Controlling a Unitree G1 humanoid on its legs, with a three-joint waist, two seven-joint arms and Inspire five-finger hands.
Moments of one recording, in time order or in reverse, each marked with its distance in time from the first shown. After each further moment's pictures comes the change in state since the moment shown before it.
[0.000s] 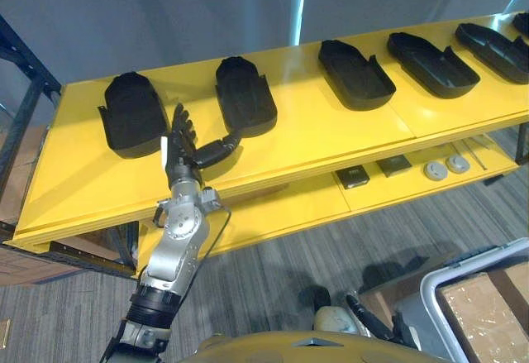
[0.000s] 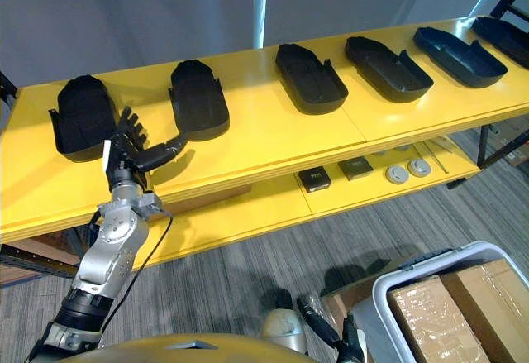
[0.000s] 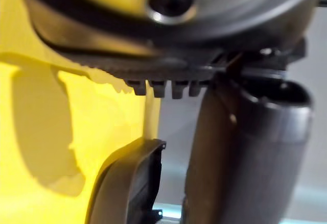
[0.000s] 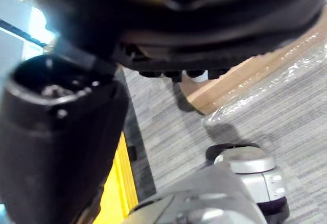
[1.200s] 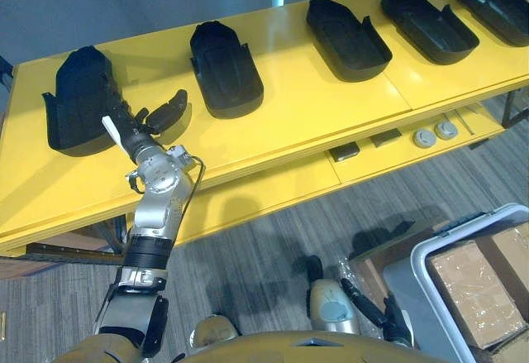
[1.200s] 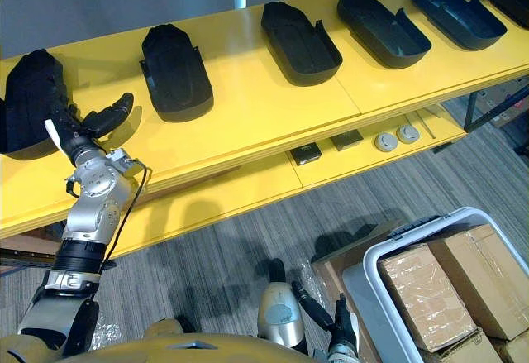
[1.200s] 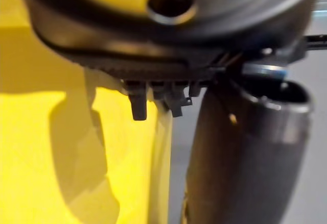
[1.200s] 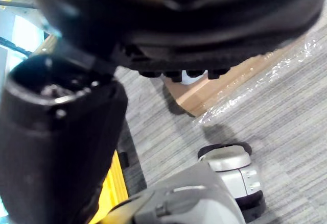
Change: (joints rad) left arm -0.262 0.040 0.164 0.249 -0.003 0.022 0.244; right arm -0.026 0.017 0.034 -0.058 0.034 0.000 -0.006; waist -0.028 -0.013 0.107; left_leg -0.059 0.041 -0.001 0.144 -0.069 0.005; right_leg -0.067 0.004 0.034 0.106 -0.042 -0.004
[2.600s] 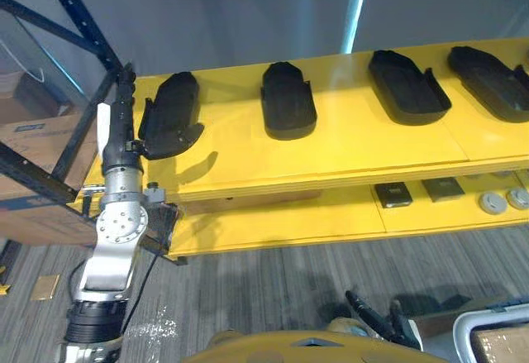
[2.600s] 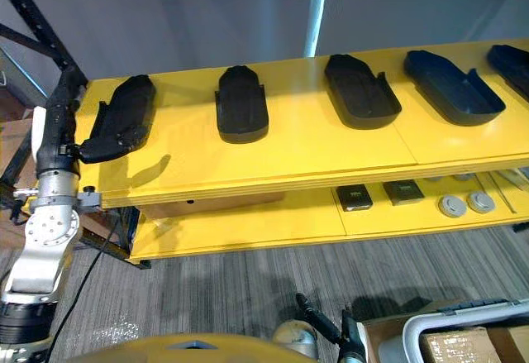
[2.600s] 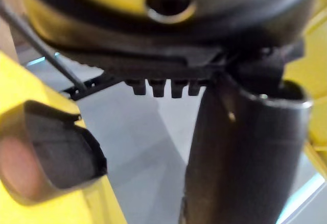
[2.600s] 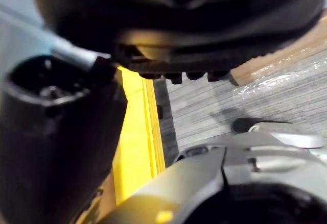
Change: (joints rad) left arm 0.408 0.209 0.099 -0.457 0.356 0.072 -0.529; right arm 0.026 -0.033 -0.041 0.061 -0.057 -0.052 0.055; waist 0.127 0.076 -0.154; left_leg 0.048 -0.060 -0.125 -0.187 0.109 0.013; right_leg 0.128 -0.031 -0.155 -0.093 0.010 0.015
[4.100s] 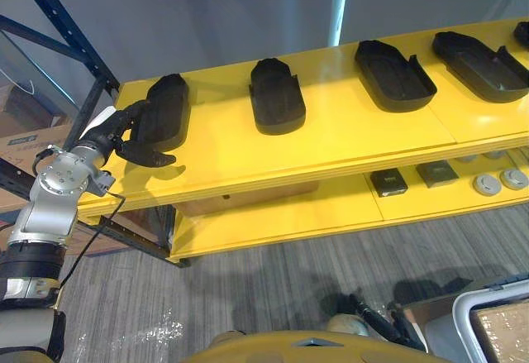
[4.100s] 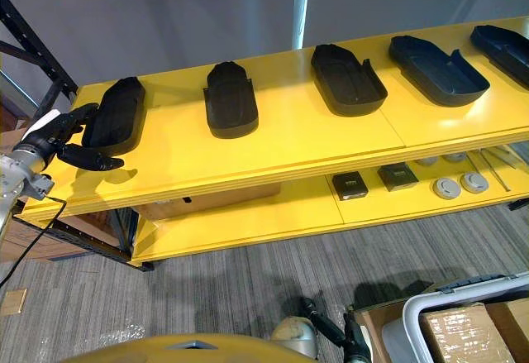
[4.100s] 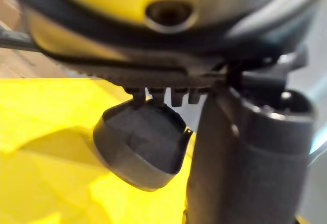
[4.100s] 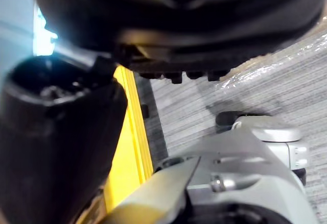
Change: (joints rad) left arm -0.326 0.364 -0.074 0.565 -0.013 0.038 -0.540; right arm 0.000 -0.023 -0.049 0.008 0.010 0.024 0.081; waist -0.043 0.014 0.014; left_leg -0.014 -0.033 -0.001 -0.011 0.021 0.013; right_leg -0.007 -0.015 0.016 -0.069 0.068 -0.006
